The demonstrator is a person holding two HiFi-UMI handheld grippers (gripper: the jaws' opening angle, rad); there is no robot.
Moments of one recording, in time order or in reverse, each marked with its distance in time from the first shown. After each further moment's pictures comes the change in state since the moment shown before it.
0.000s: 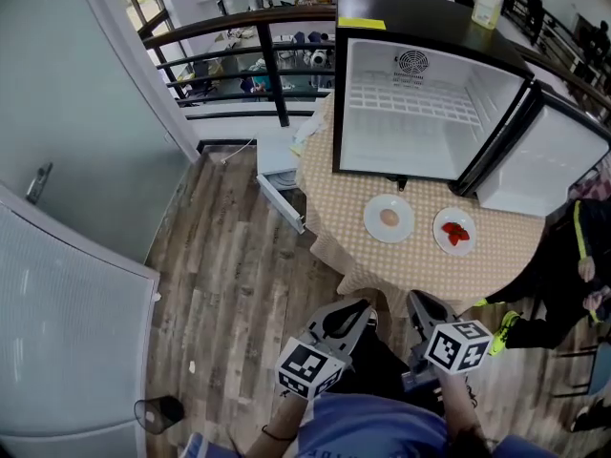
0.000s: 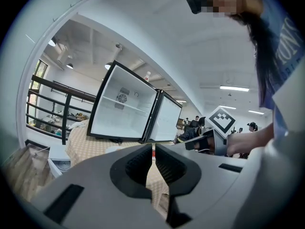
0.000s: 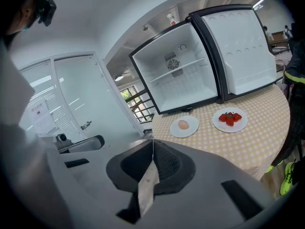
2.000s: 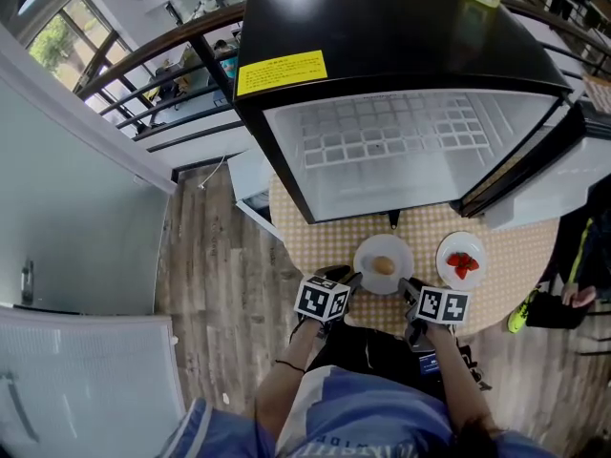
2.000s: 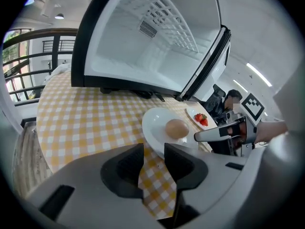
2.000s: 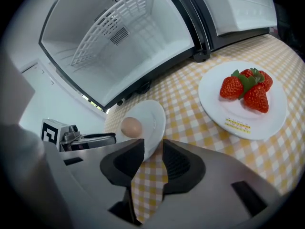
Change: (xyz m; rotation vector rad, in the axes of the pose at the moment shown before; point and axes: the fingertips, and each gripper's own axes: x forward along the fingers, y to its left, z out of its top) left arm 0.228 0.229 -0.123 -0.153 0.663 -0.036; right arm 0.197 -0.184 0.013 0.360 0.207 -0.237
